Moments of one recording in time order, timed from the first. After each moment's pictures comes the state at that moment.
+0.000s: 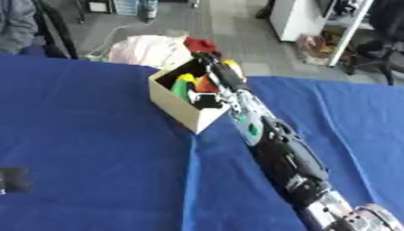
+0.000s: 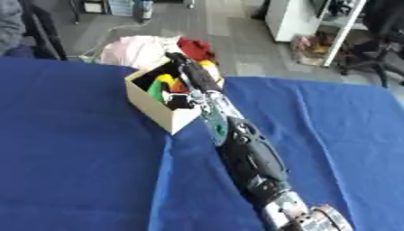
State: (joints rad) left arm -0.17 0.18 -0.03 -1.86 -0.14 -0.07 -0.12; right arm -1.02 -0.18 -0.03 -0.86 0.91 -0.22 -0.11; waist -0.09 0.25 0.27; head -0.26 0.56
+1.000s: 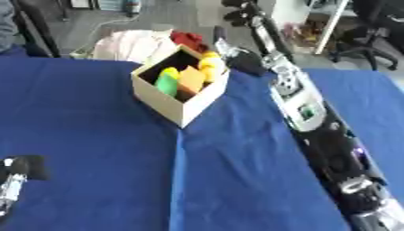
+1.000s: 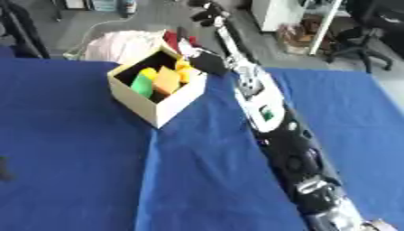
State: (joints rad) left arm -0.11 0.18 -0.01 -1.86 -0.14 -0.06 -0.09; right arm -0.73 -0.35 0.06 -1.51 0.26 -0.24 -0.06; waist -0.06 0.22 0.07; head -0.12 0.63
